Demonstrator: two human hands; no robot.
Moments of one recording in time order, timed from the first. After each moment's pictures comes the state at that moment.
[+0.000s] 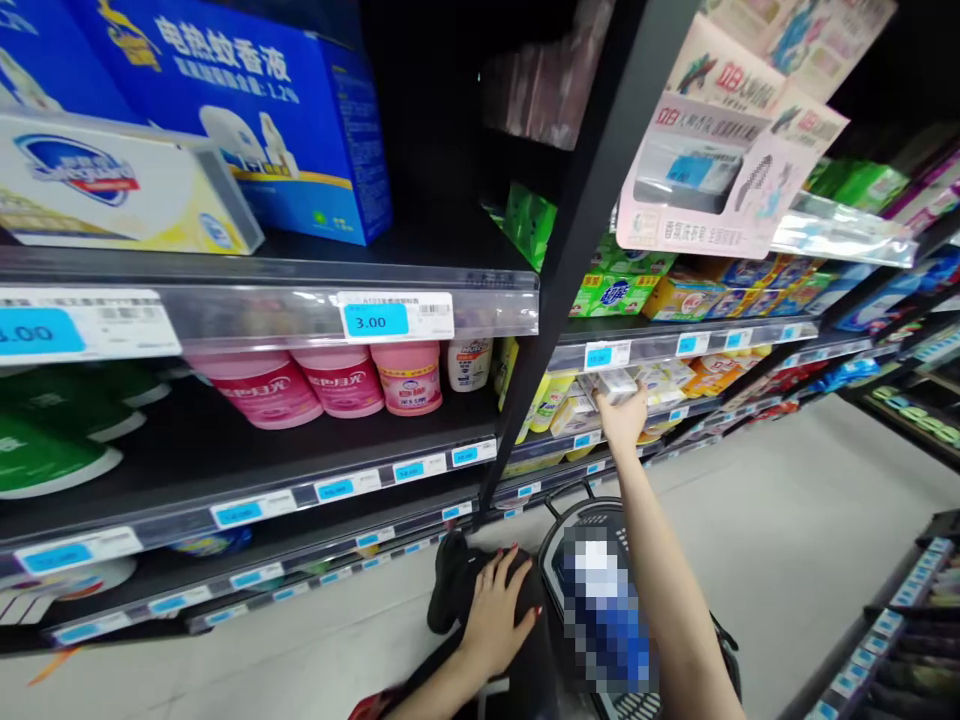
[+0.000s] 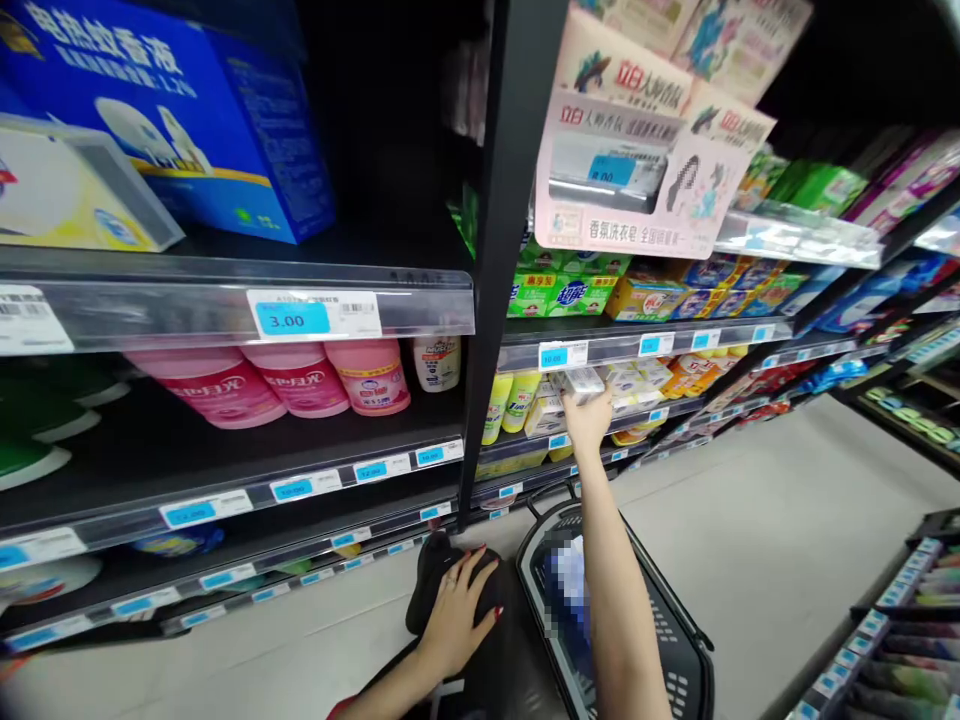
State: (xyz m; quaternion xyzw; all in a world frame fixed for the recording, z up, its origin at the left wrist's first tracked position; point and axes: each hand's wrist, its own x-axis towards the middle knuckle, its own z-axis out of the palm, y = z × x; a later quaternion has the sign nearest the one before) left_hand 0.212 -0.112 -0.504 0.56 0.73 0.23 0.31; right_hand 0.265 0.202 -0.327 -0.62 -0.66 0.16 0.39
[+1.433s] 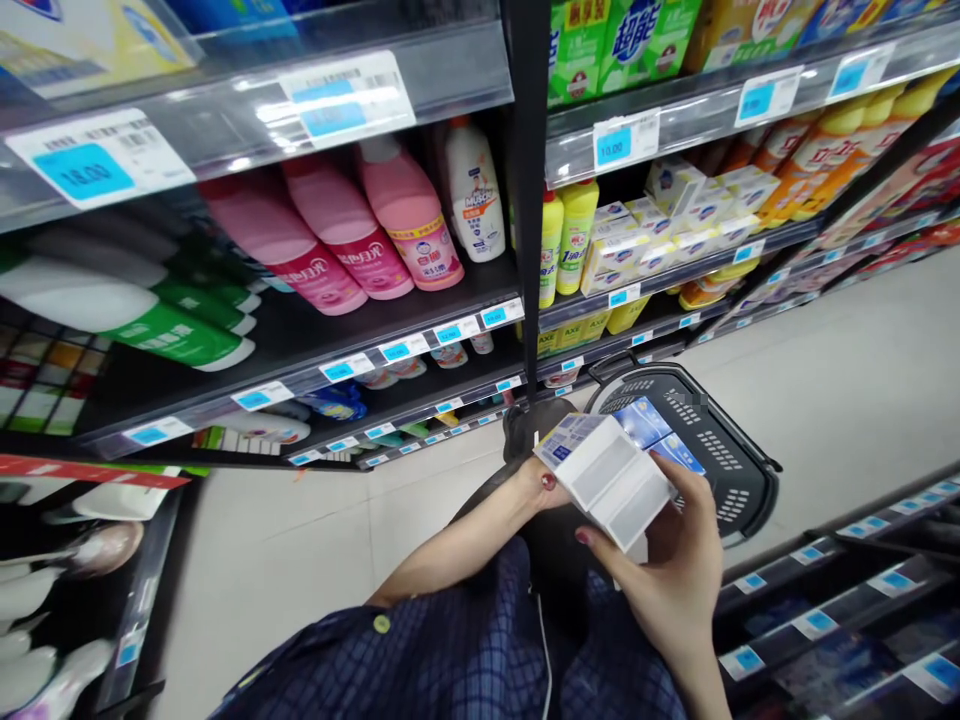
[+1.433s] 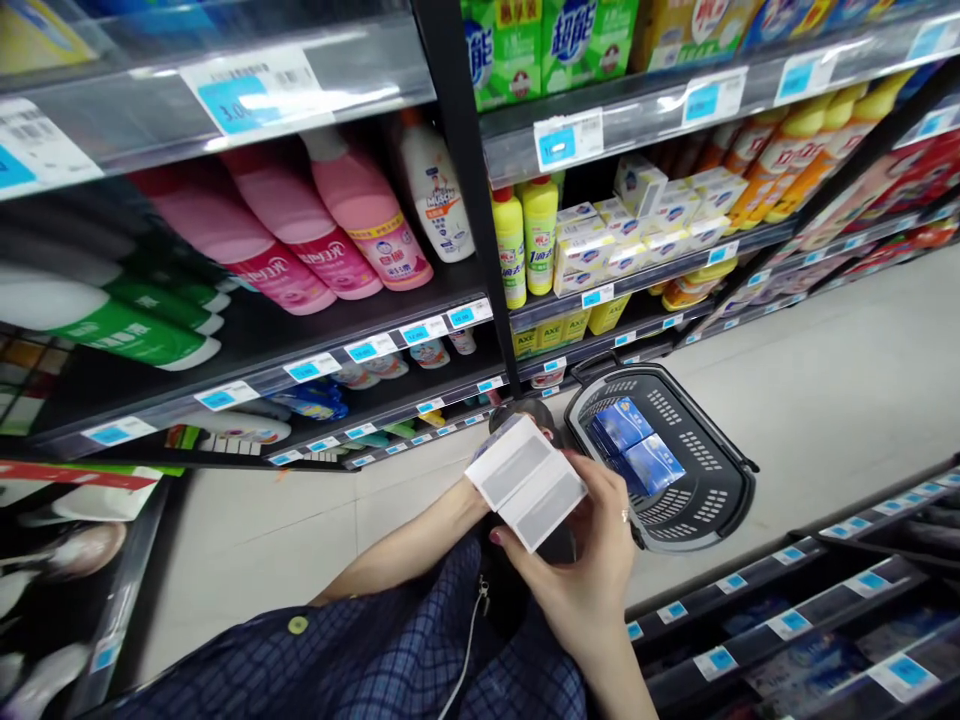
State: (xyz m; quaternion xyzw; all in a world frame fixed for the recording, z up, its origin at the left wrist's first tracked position) left_hand 0.242 -0.159 -0.420 0.11 0.27 0.62 0.73; right_hand 0.385 -0.179 -0.307 -0.41 -0.71 0.35 0.46
